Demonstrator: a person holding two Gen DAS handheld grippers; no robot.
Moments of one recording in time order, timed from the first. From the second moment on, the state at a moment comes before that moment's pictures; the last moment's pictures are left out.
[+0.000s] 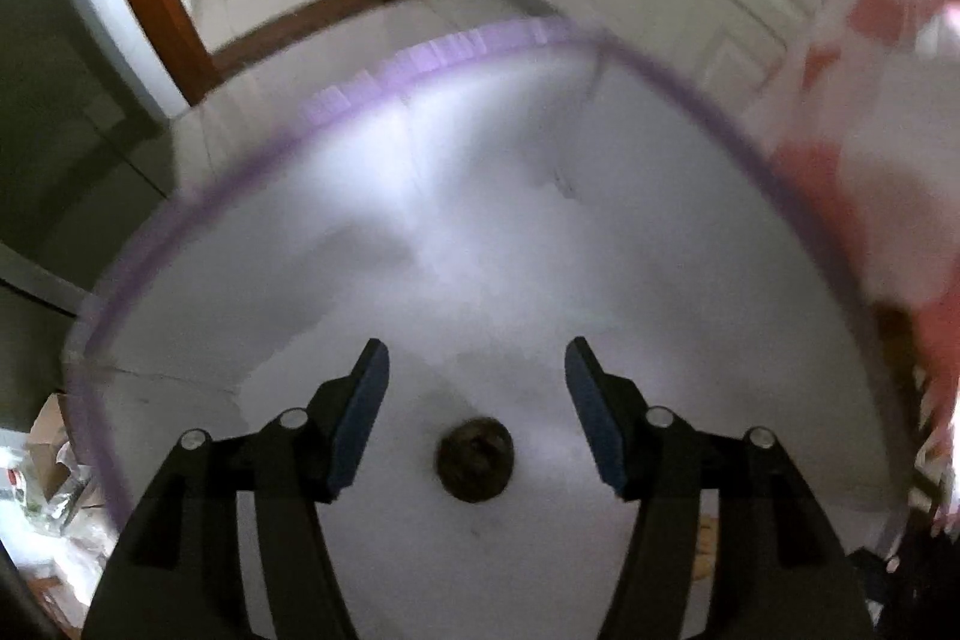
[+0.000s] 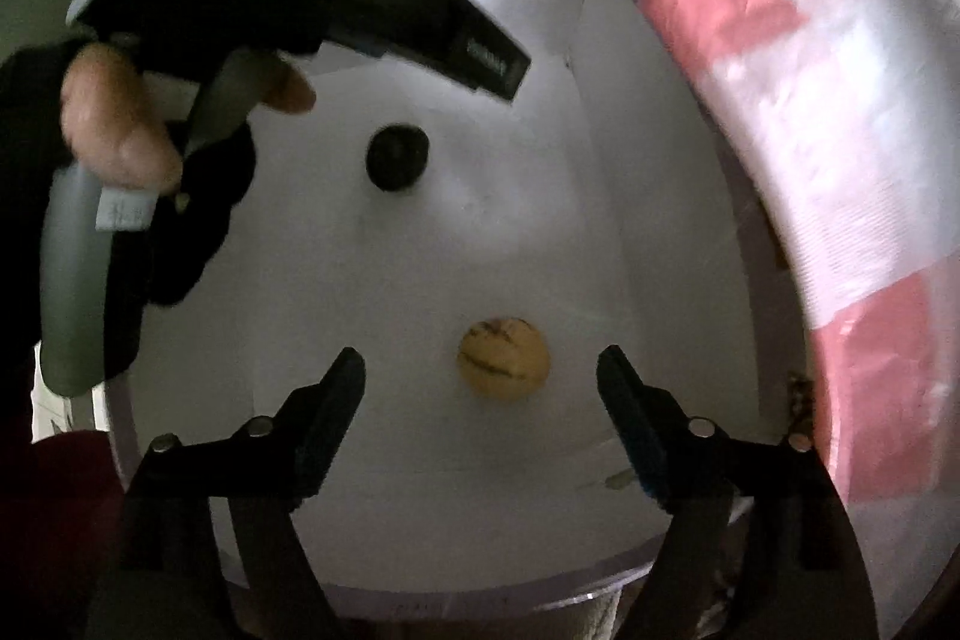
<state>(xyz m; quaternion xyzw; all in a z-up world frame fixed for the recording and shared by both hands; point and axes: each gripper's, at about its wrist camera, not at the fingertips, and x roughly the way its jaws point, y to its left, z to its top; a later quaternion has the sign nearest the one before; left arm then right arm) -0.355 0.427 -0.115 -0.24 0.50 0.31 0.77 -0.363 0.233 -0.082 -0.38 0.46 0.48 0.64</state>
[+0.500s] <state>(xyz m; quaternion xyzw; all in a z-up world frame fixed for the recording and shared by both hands) -0.319 0.310 0.114 -0.07 0.24 0.30 0.92 -0.330 0.063 0.156 -0.10 0.17 0.53 0.82</state>
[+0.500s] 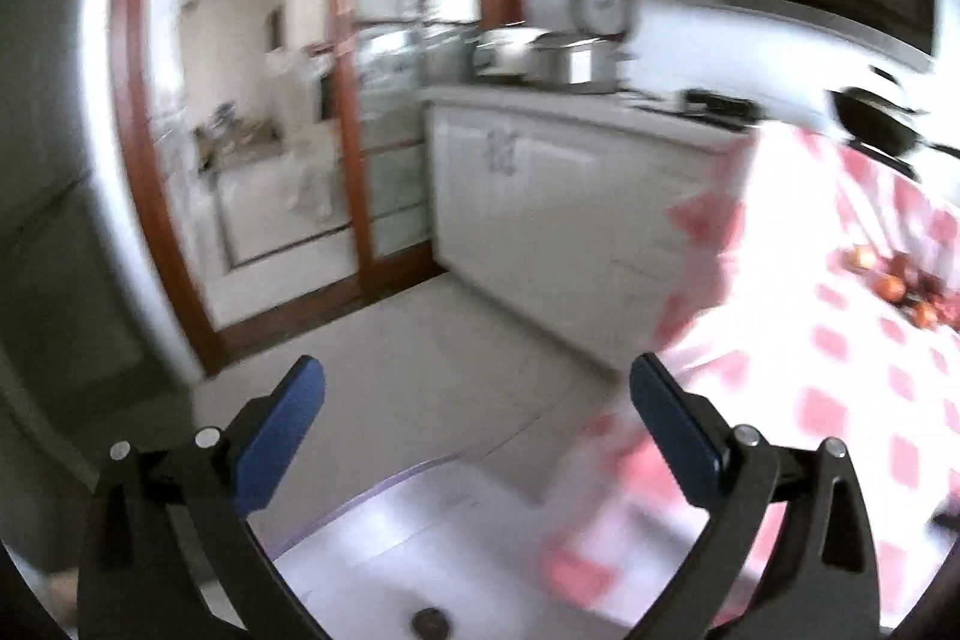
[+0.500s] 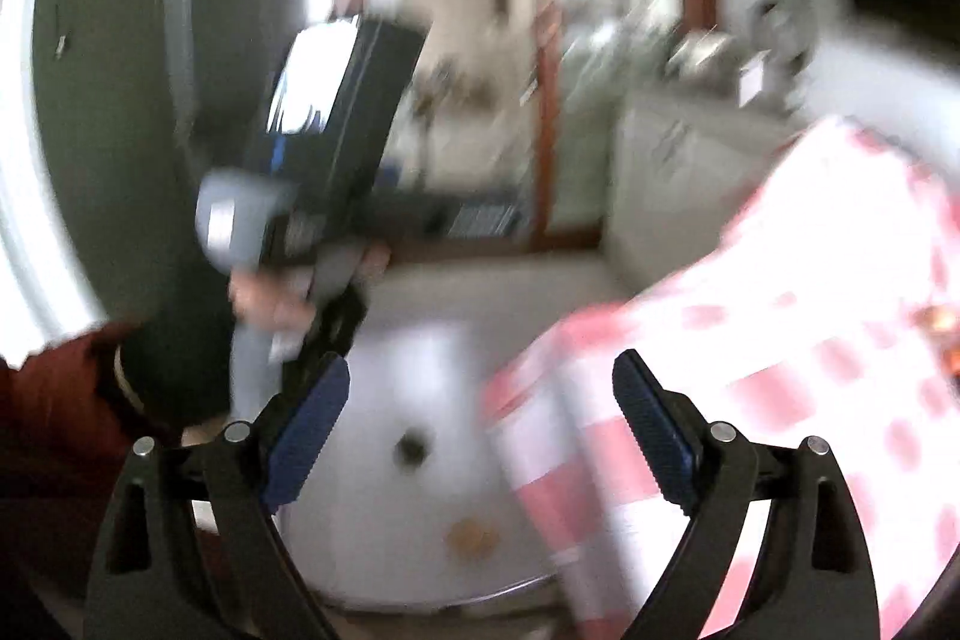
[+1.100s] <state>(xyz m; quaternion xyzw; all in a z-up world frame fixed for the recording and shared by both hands) -0.016 -0.008 0.062 -0.03 0.32 -0.01 0.95 -0.077 -0.249 0.099 0.14 0.26 0.09 0.95</state>
